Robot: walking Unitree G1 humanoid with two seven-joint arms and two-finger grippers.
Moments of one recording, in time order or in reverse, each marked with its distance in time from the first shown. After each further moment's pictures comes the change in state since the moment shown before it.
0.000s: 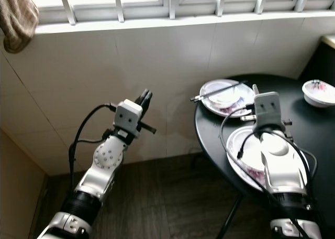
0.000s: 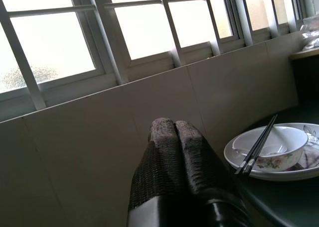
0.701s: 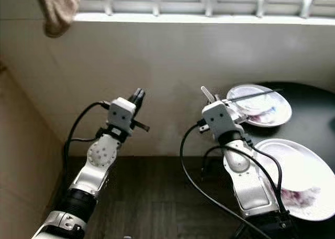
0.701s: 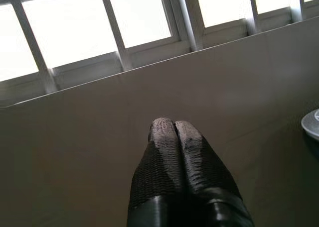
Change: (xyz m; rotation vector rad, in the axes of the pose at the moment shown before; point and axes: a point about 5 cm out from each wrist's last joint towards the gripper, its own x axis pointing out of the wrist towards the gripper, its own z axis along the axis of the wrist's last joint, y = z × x) left arm -0.001 0.013 -0.005 -0.006 0.036 0.041; right arm -0.037 0.071 0.017 -0.105 -0.167 0.228
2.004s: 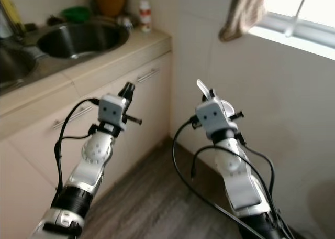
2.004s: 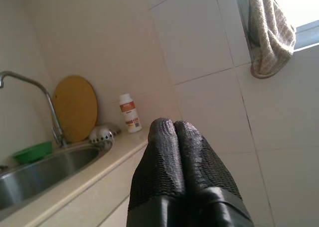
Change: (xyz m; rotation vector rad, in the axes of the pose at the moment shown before) left arm 0.003 0.012 0.007 0.021 -0.050 0.061; right arm 0.005 0.007 0.021 0.002 -0.086 -0.062
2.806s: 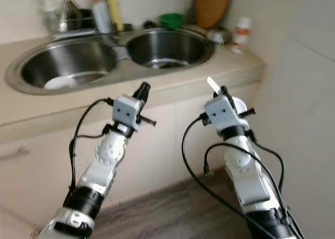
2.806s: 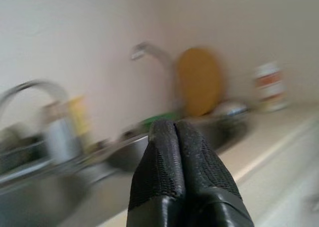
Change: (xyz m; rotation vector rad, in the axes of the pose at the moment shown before) left arm 0.005 -0.012 0.008 -0.014 -0.042 -0.031; right arm 0.006 -0.012 -0.005 -0.044 0.003 -0.041
